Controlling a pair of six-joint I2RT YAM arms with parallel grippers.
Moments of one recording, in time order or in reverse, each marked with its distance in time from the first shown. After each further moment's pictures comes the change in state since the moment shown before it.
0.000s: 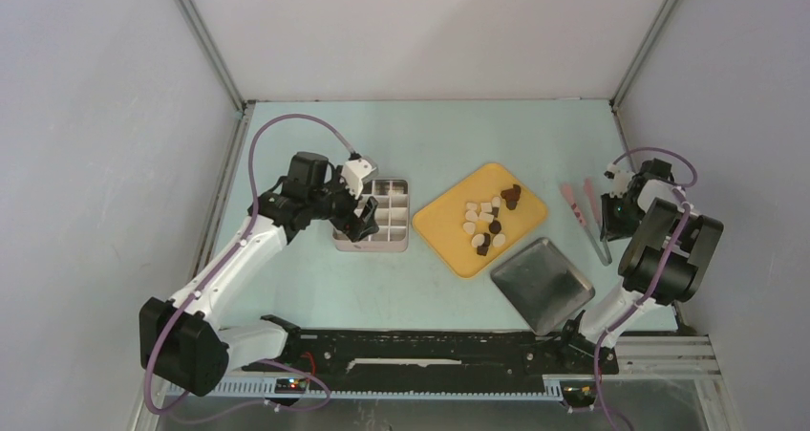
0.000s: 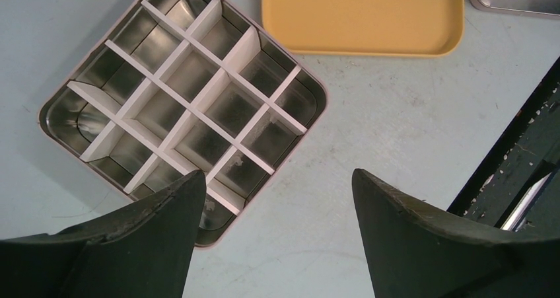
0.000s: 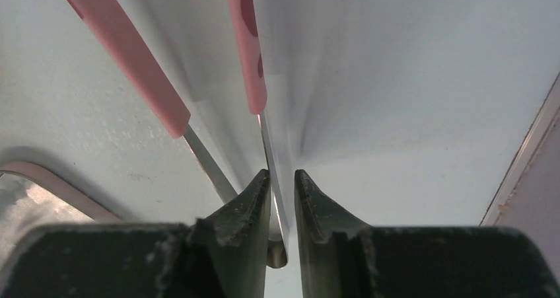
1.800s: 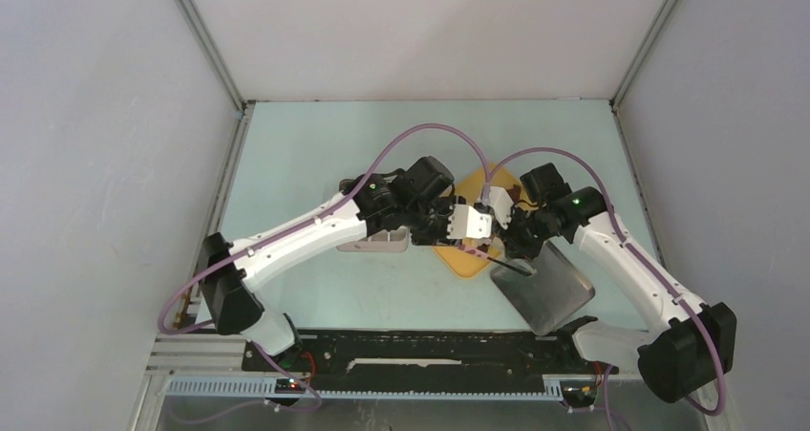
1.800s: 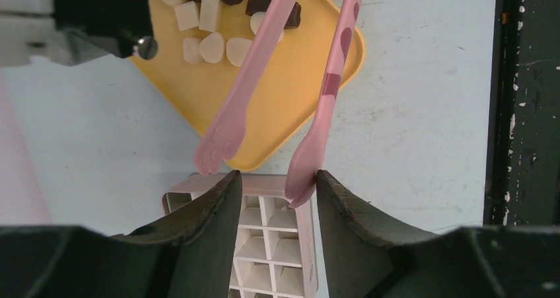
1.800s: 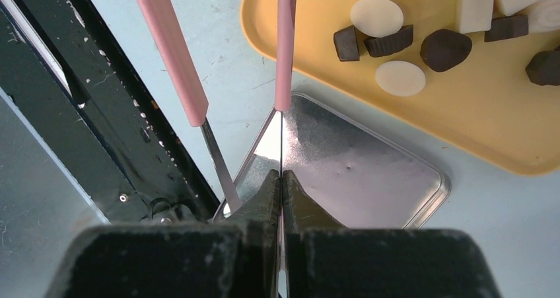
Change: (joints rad) left arm -0.629 0.390 0.548 -0.276 -0.291 0.442; right arm 0.918 -0.542 -0.045 -0.390 -0.230 -0.152
